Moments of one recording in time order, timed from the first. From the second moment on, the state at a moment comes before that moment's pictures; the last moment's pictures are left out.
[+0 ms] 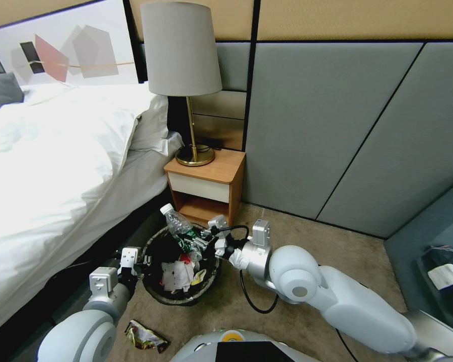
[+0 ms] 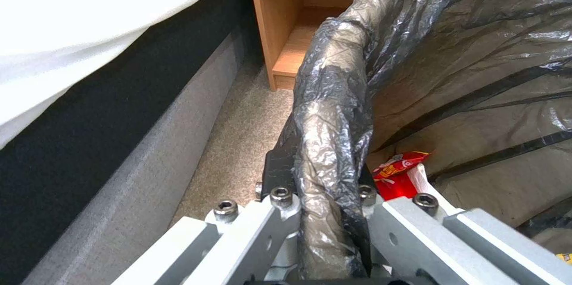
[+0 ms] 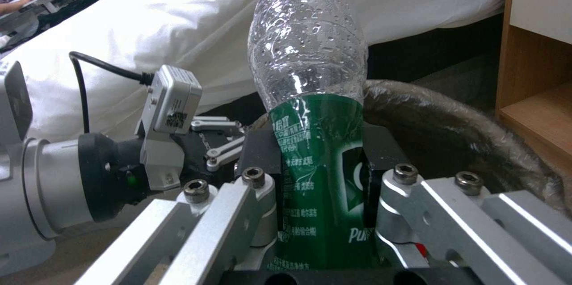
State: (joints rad) left arm 1.78 -1.21 -0.79 -2.50 -0.42 0.70 -0.11; right arm -0.66 0.91 -0.37 2.36 1.24 -0.53 0.34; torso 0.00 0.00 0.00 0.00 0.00
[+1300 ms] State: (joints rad) left arm 1.77 -1.20 -0.78 -2.50 -0.44 0.70 -0.11; right arm -0.62 0.94 -0.44 2.34 1.24 -0.57 0.43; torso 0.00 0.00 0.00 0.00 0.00
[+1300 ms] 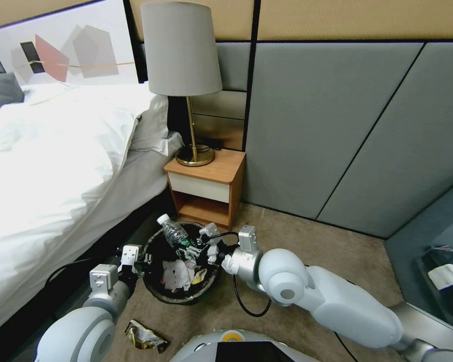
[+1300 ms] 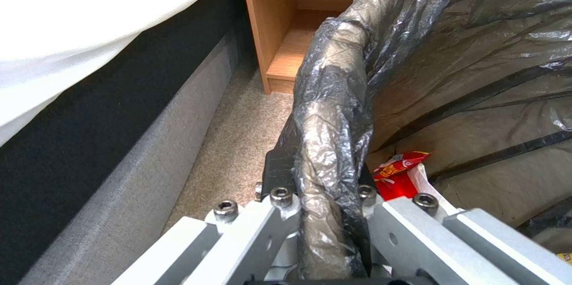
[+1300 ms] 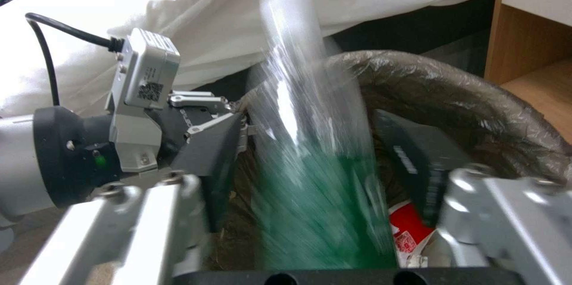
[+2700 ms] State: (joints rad) left arm 1.77 -1.21 -0.77 -2.50 -0.43 0.71 -0.10; right arm -0.80 0.69 0.05 2.50 1.14 -0.40 0.46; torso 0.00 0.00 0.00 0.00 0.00
